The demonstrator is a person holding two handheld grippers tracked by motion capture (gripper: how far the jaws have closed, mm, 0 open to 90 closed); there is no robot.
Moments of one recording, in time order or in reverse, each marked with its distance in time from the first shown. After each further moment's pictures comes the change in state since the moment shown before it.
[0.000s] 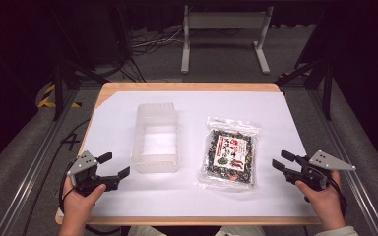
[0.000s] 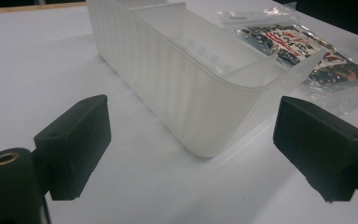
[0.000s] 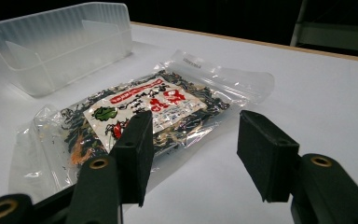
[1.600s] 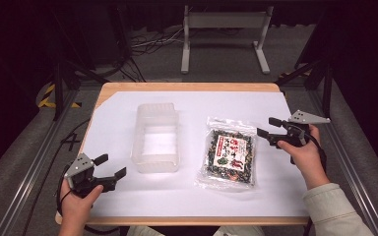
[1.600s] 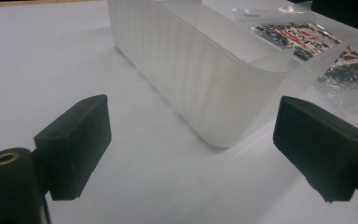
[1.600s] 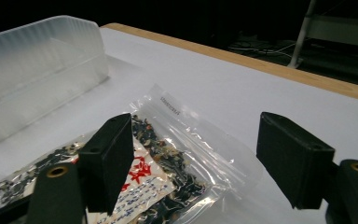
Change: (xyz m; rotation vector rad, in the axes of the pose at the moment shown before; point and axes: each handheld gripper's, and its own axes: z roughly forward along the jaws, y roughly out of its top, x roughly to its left) left arm 0.006 -0.010 -0.003 0.005 0.045 -0.015; right arm -0.040 0.071 0.082 0.065 0.022 -0.006
